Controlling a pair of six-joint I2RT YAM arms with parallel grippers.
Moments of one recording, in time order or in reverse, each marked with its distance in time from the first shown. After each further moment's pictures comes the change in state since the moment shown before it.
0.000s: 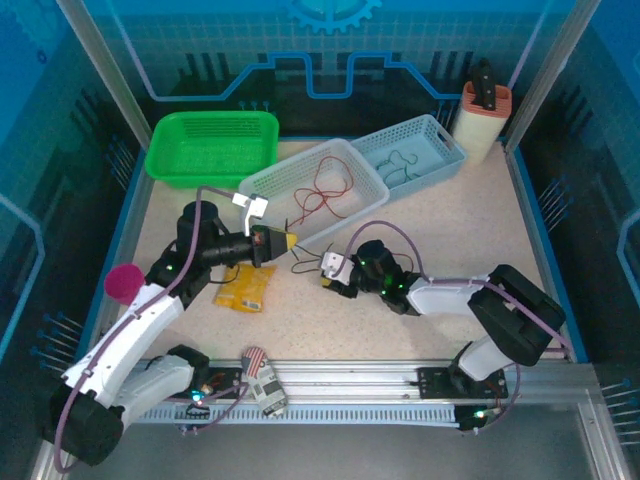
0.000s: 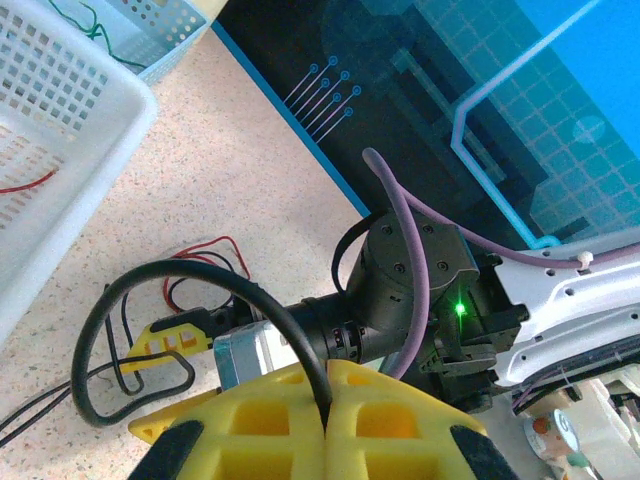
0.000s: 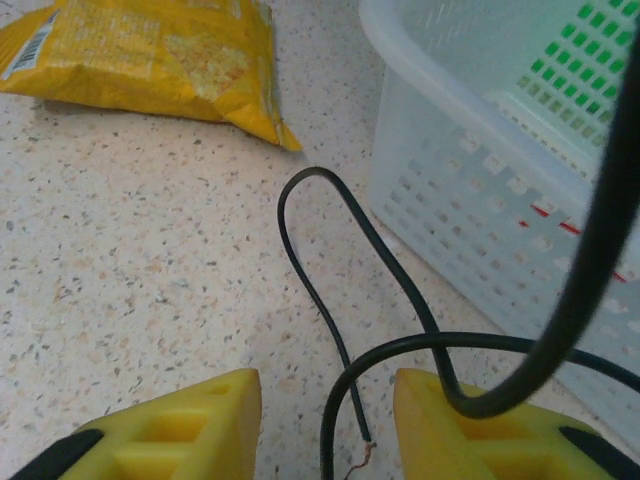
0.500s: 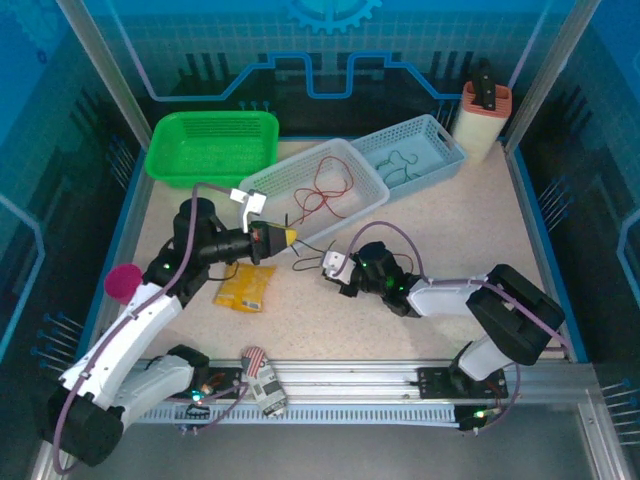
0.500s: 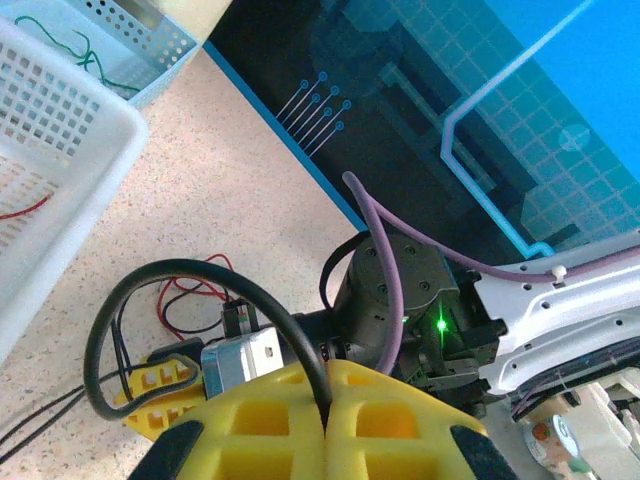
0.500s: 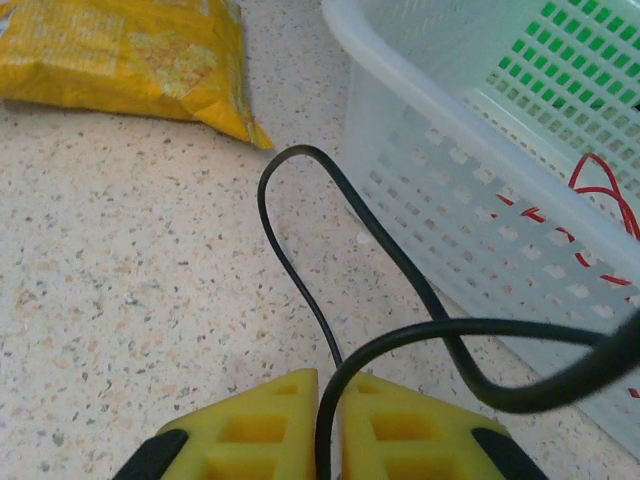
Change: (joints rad) left arm 0.000 -0.001 0.036 0.000 0.000 0.000; right arm 0.000 0.002 -0.027 0.050 0.043 0.010
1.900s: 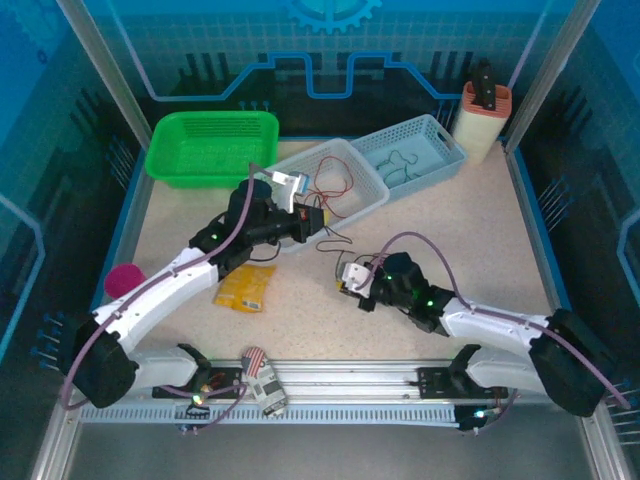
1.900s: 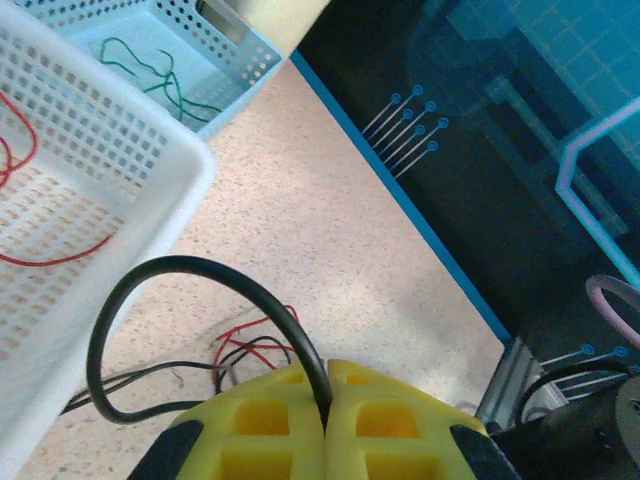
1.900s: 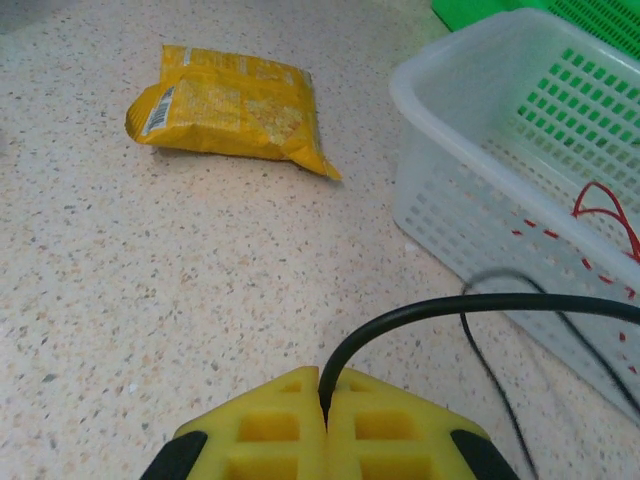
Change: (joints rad) left arm -0.230 0.307 0.204 0.026 -0.407 -0.001; right arm 0.009 -0.396 -0.143 -0.204 -0.090 0.052
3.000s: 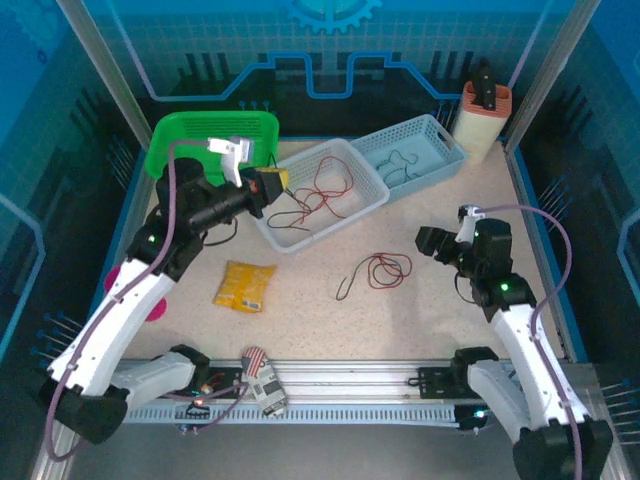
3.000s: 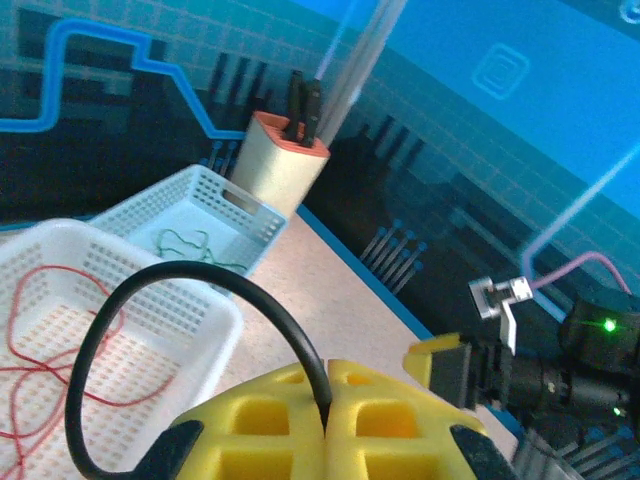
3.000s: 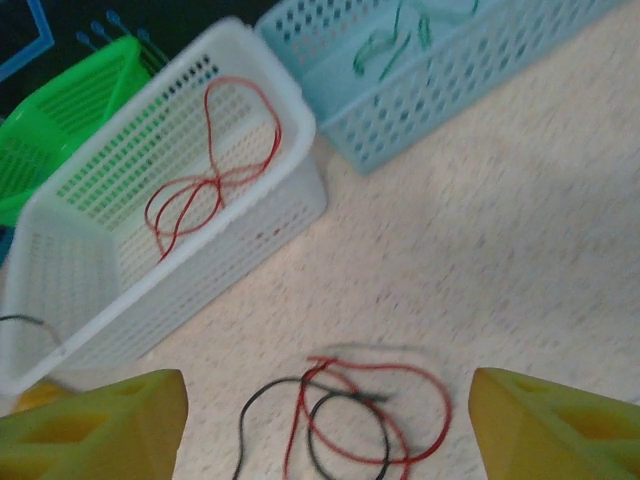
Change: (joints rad) left arm 0.207 -0.161 0.208 -0.131 0.055 0.093; right arm -0.733 -0.318 0.260 -0.684 -0.053 0.878
